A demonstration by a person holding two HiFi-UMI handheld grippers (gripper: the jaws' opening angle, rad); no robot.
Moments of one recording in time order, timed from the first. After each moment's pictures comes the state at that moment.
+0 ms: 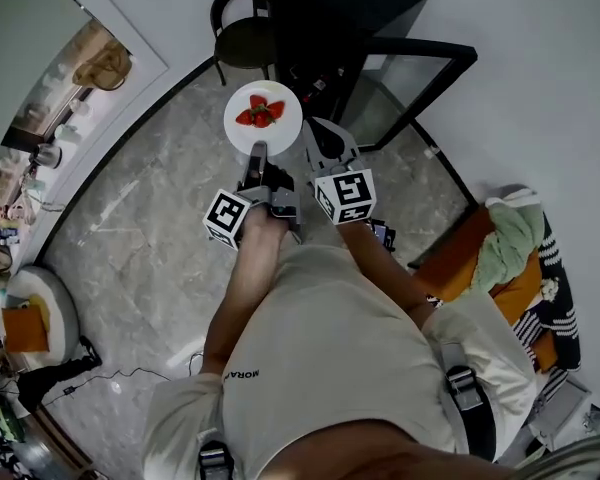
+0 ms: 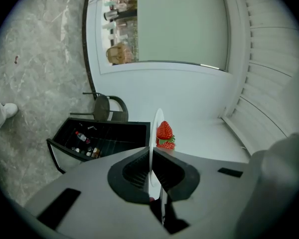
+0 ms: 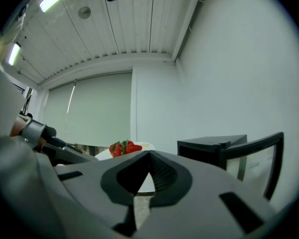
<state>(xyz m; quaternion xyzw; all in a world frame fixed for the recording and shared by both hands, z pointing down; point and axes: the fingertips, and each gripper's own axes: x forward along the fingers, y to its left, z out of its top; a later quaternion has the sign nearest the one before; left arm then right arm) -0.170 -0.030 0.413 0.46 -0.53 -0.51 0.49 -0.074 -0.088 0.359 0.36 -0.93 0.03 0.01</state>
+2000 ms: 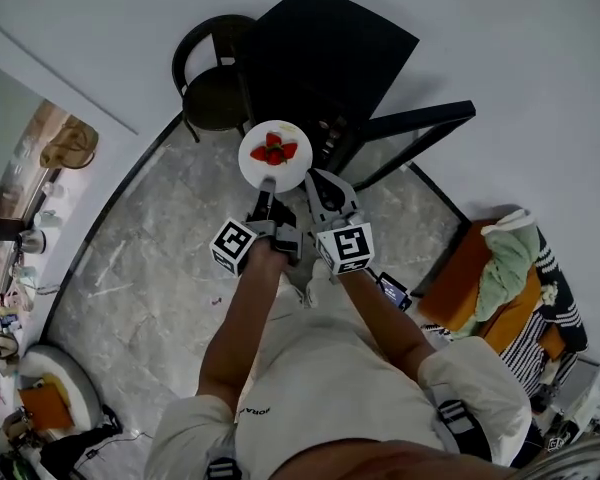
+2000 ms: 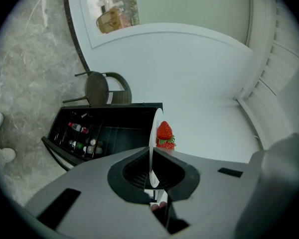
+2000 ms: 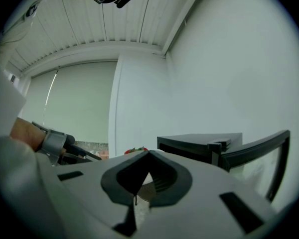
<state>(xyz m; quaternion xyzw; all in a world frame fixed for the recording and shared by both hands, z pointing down) -0.188 -0.240 0.469 0.51 -0.48 -0.41 0.58 -0.097 -0.249 0.394 0.44 -0.90 0.03 0.03</state>
